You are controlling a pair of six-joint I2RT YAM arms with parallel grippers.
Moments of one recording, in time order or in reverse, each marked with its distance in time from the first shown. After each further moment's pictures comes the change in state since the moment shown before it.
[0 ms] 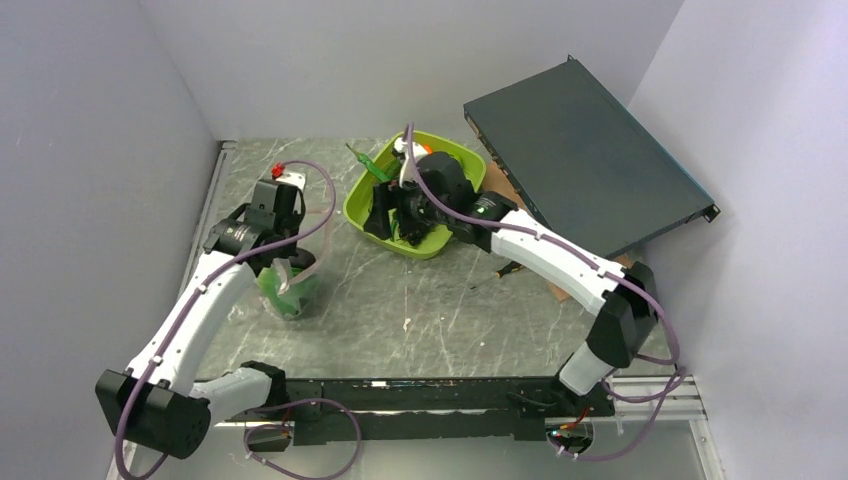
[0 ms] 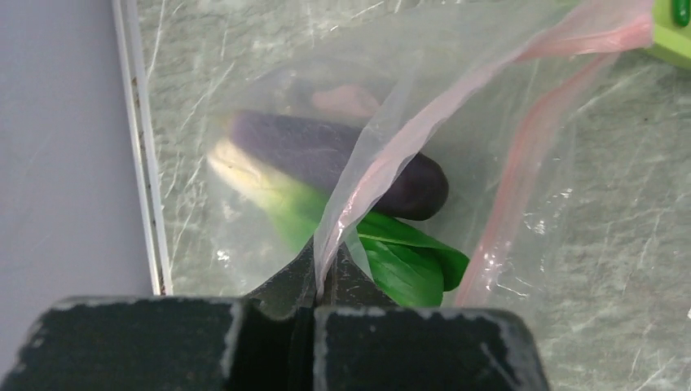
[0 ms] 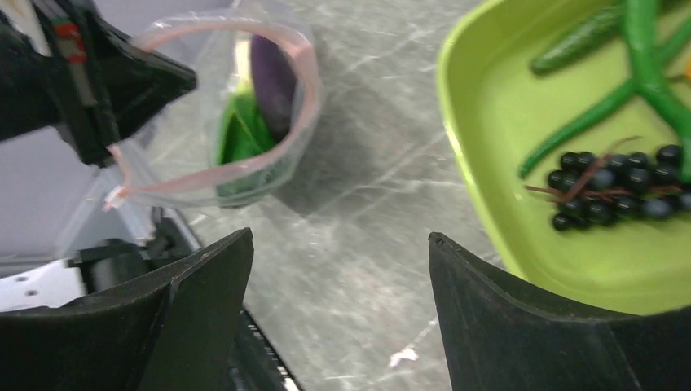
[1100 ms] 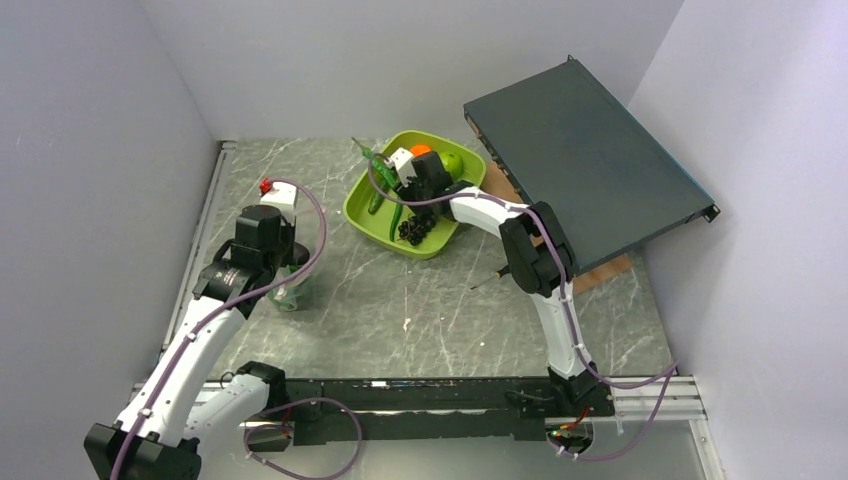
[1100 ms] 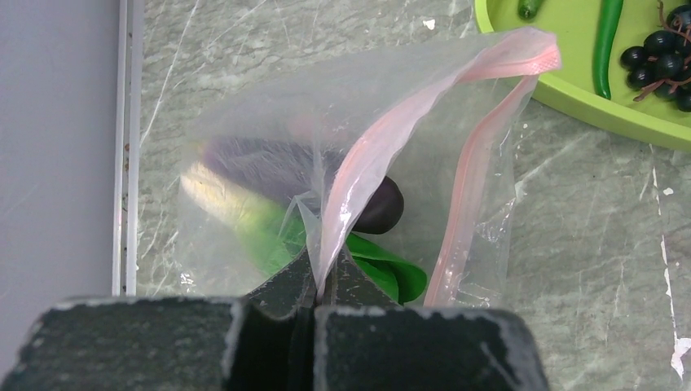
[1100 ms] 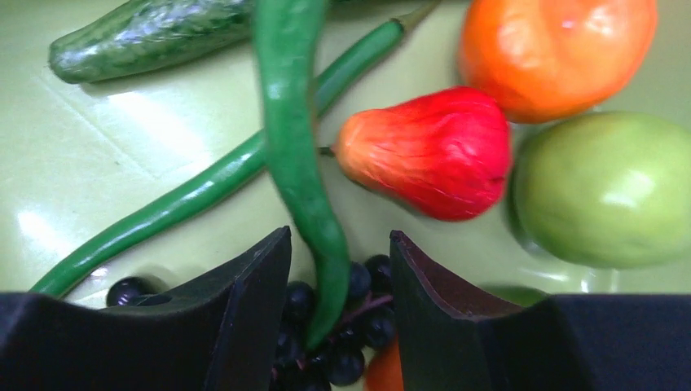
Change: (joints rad) left arm 0.016 -0.227 -0.261 0.330 0.066 0.058; right arm -0.246 0.593 0.160 0.239 0.247 -0.755
